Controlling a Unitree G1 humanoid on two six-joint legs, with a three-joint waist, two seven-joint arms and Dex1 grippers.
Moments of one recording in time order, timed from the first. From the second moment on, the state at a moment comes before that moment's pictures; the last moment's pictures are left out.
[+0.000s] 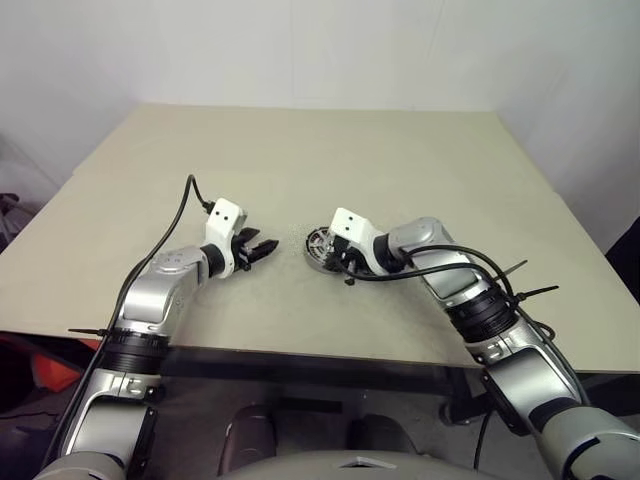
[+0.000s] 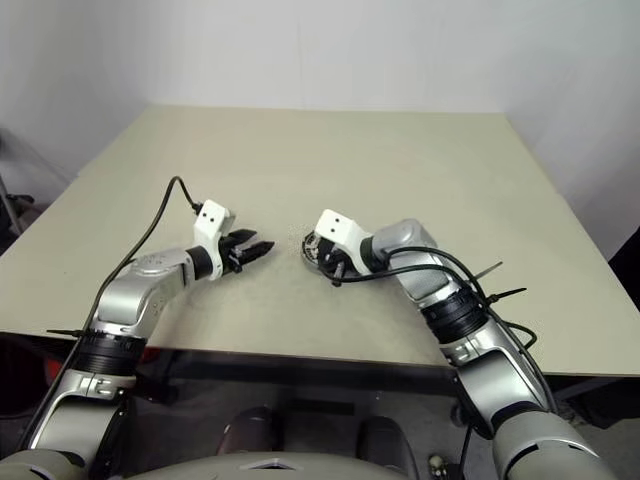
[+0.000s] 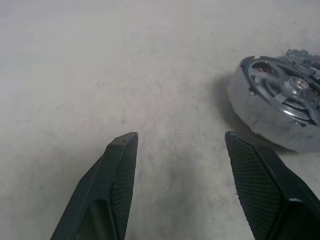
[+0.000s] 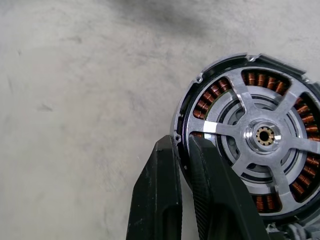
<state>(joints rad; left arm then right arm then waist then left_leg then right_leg) -0.41 0.41 -0.03 0.08 -0.30 0.61 -0.62 -0.68 -0.38 0.41 0.04 -0.10 0.82 1.04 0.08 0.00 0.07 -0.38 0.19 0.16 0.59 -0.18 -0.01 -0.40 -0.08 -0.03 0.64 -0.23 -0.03</state>
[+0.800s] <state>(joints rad) -0.43 0.40 -0.05 0.09 -0.29 0.55 -0.68 -0.73 -0.28 0.11 -0.18 0.13 1.12 0.82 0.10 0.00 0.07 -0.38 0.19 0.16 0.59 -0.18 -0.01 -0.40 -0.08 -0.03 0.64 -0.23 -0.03</state>
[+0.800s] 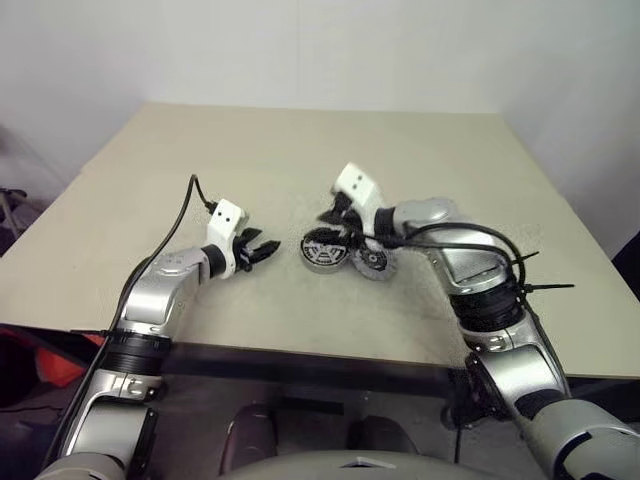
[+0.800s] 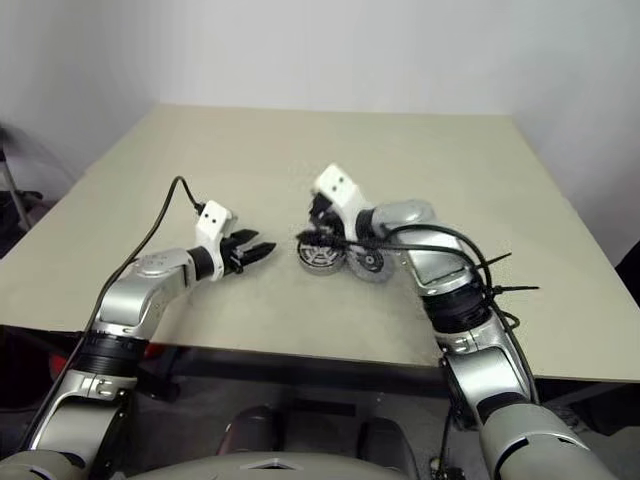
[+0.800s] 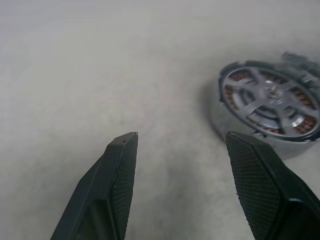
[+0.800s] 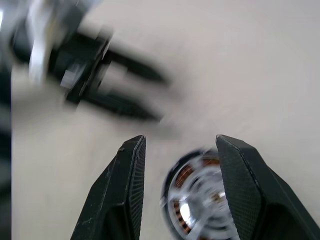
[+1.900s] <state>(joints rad) -0.53 0.39 -0.12 0.22 -0.23 0.51 -0.82 -0.32 -0.01 -0.64 -0.27 0.71 1.61 0.14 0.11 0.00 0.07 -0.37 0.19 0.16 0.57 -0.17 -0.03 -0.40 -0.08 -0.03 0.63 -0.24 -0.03</state>
